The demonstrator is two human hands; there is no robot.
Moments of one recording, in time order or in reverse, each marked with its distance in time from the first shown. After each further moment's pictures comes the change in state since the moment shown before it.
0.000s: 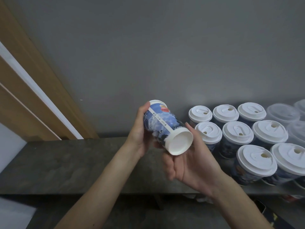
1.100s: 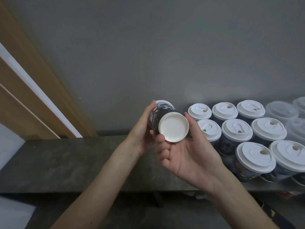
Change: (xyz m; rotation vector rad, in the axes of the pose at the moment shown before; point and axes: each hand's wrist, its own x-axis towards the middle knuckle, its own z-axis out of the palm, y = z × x) left_hand -0.003 0.001 0.006 0.047 0.011 -0.176; right_hand -0.009 -0.012 0.039 0.292 -0.038 0.006
